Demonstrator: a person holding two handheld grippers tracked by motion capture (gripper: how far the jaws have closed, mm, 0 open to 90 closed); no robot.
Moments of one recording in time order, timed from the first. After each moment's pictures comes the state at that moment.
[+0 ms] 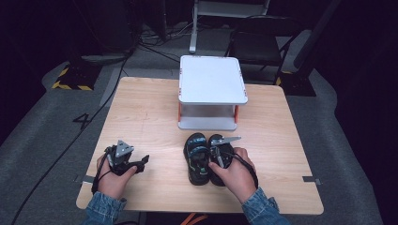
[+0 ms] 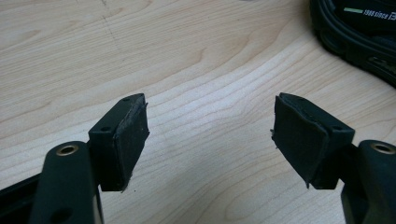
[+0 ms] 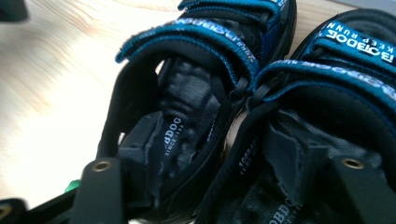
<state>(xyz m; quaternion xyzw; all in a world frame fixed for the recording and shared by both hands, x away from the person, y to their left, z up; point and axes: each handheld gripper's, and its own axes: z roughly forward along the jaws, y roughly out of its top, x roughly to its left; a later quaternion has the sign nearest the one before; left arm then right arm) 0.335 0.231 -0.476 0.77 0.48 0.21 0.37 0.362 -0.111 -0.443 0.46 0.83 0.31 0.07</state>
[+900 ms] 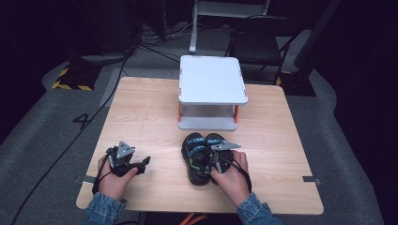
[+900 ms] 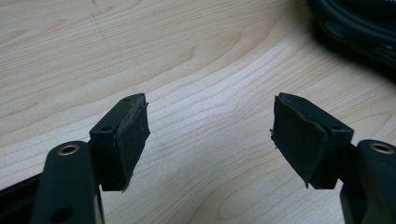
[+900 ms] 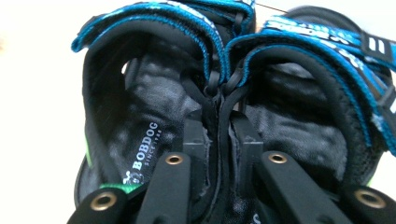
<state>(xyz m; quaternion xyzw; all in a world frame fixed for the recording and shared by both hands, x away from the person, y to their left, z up) 0.334 0.230 -0.480 0.78 0.46 0.20 0.38 0.349 -0.110 -0.454 0.47 0.81 0.33 0.14</state>
